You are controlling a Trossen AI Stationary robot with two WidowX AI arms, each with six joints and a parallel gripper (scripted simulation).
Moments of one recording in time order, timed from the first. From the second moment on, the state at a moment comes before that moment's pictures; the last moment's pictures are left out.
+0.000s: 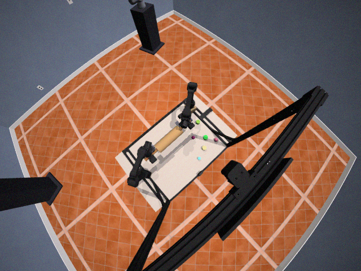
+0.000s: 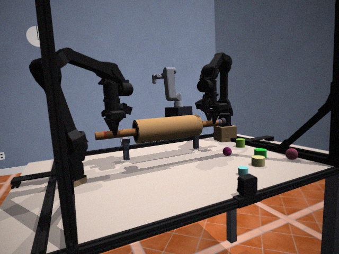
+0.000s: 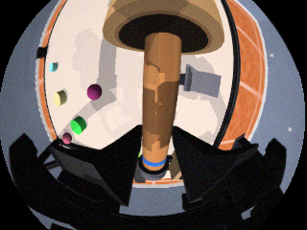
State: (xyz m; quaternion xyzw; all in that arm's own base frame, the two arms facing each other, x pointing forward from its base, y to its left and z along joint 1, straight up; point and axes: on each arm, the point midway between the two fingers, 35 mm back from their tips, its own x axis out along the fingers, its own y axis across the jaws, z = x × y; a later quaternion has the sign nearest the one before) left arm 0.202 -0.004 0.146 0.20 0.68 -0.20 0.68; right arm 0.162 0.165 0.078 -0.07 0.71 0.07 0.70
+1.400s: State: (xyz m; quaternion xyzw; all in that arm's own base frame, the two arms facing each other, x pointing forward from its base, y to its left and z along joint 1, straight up) left arm 0.248 0.062 0.108 0.21 0.67 -0.22 0.67; right arm 0.173 0.101 0.043 -0.06 0.71 0.06 0.70
